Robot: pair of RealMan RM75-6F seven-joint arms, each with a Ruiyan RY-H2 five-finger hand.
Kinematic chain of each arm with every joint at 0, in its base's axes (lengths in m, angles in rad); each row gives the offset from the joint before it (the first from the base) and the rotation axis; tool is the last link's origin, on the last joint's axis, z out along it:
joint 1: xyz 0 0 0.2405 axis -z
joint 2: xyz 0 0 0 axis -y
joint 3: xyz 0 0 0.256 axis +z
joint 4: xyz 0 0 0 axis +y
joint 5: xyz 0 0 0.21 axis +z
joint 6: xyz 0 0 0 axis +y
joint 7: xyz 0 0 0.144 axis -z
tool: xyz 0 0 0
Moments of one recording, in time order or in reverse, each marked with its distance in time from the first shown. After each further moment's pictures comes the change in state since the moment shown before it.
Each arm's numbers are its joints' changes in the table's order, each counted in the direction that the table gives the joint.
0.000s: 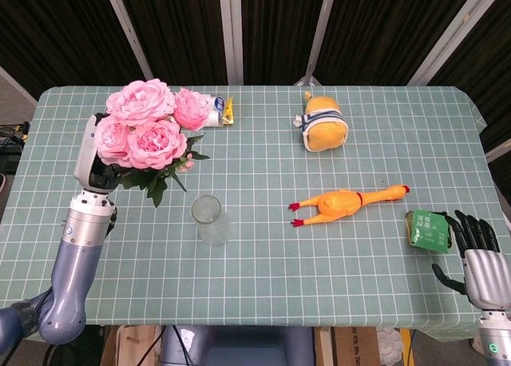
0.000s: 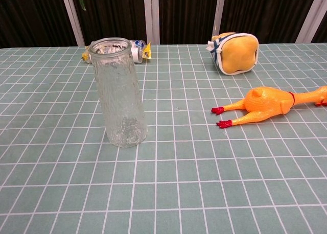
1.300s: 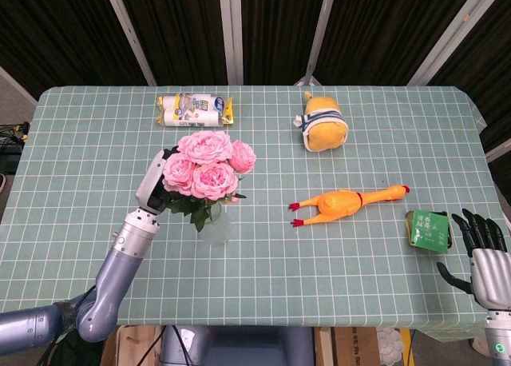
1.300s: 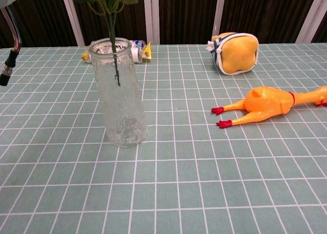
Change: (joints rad) left arm 0.042 0.205 0.170 0.180 0.070 -0.099 0.025; right arm 0.005 -0.013 0.007 0.006 0.009 0.005 -0.046
